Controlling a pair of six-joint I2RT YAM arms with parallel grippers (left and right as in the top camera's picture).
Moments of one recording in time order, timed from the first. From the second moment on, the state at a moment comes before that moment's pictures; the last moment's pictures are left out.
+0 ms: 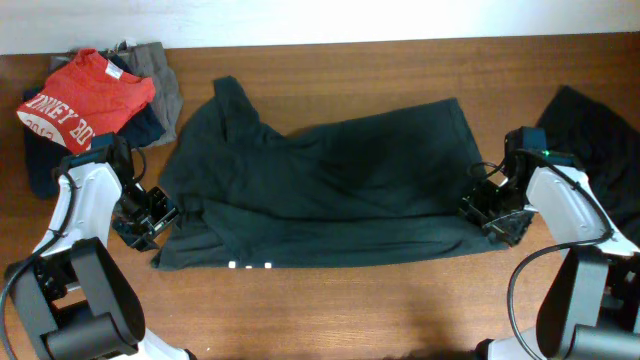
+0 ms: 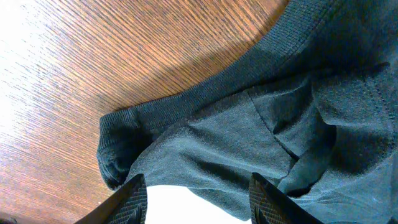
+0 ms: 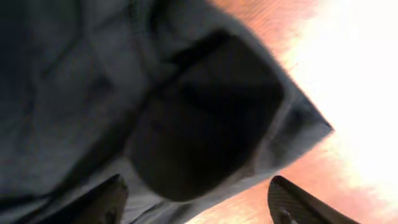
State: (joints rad) left arm 0.28 1.80 1.24 -1.14 0.08 -0.46; right arm -0.19 1.67 1.08 -0.96 -0.09 0.54
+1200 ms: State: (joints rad) left arm 0.28 1.80 1.24 -1.14 0.10 -0.46; right arm -0.19 1.72 1.08 -0.84 0.01 0.55
